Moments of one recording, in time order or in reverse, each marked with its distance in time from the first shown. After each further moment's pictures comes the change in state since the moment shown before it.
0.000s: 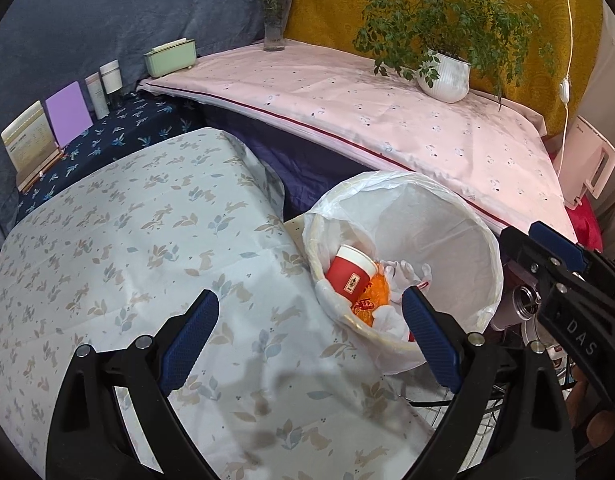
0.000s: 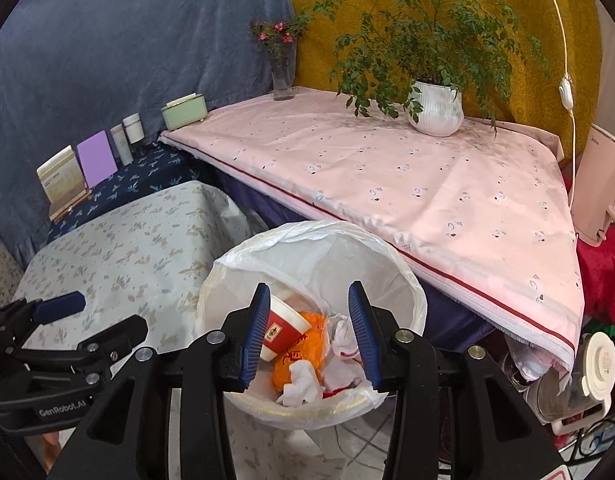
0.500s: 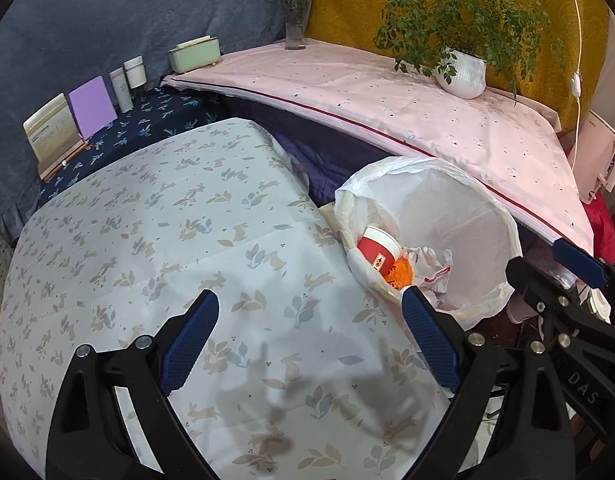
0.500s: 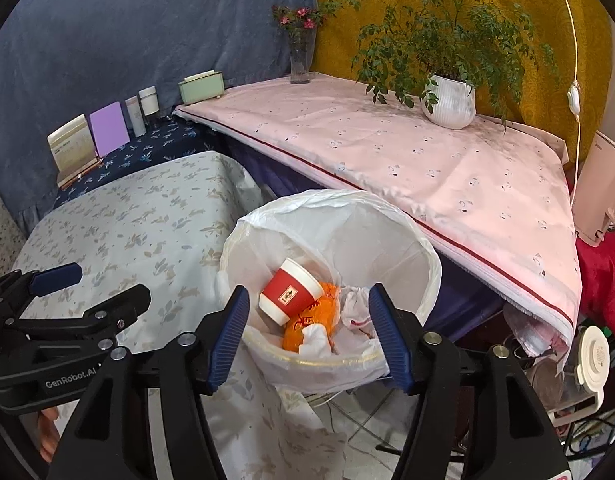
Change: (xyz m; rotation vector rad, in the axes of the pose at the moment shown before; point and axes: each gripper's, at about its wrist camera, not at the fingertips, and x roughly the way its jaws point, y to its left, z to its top) left arm -0.014 0.014 -0.030 -0.016 -0.008 0.077; right arm -0.018 0.027 -0.033 -0.065 0.044 -0.003
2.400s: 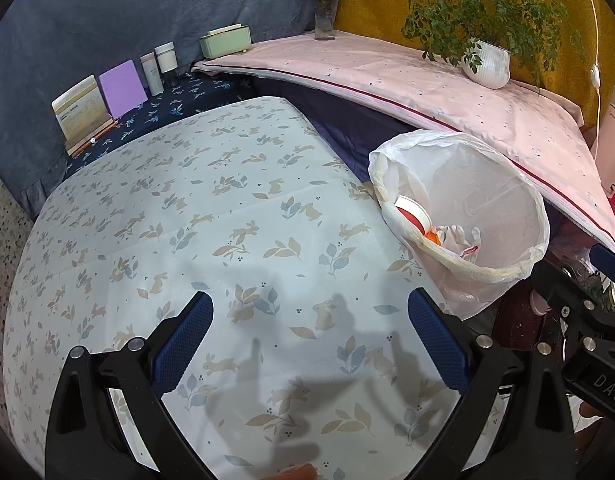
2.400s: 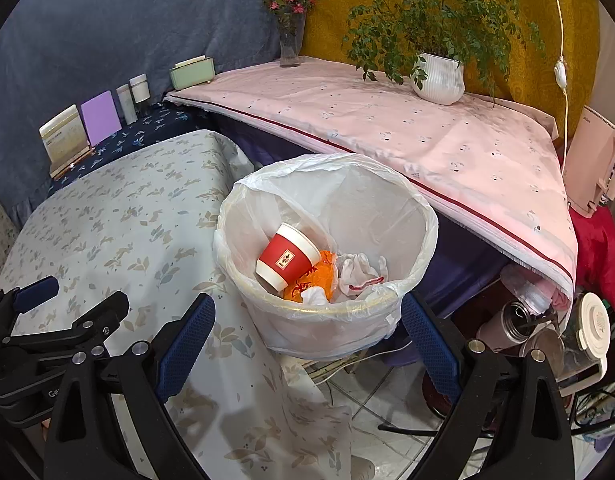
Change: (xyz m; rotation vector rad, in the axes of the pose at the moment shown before) left arm -0.003 0.011 -0.043 -0.040 0.015 0.089; right arm -0.002 0.003 -0.034 0.034 0.047 -0.028
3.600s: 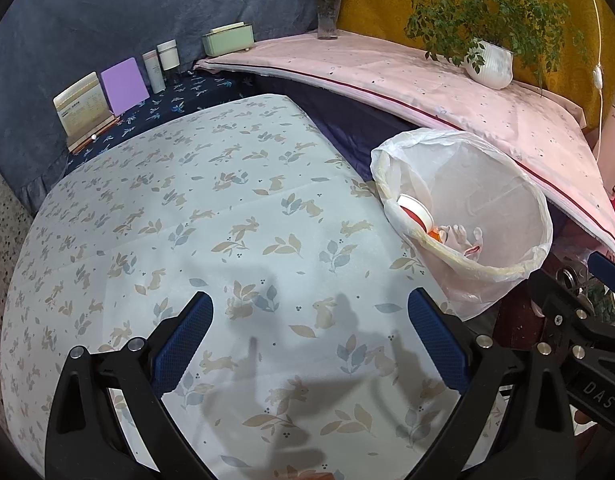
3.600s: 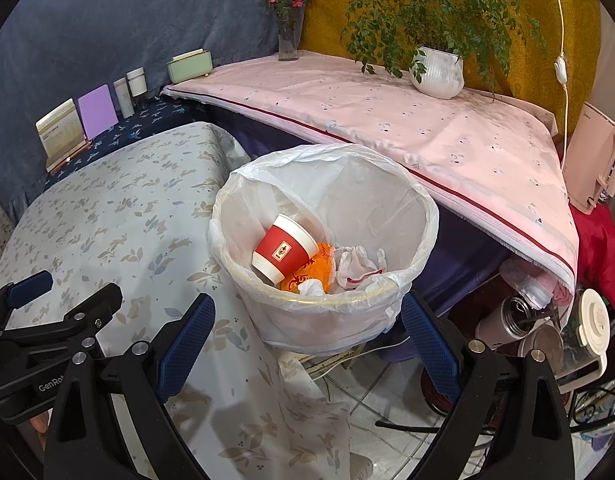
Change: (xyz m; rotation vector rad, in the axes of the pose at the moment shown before) left arm 0.004 0.003 -0.003 -0.012 0.007 0.000; right arm 0.007 0.000 -0.005 -0.005 0.020 -0.012
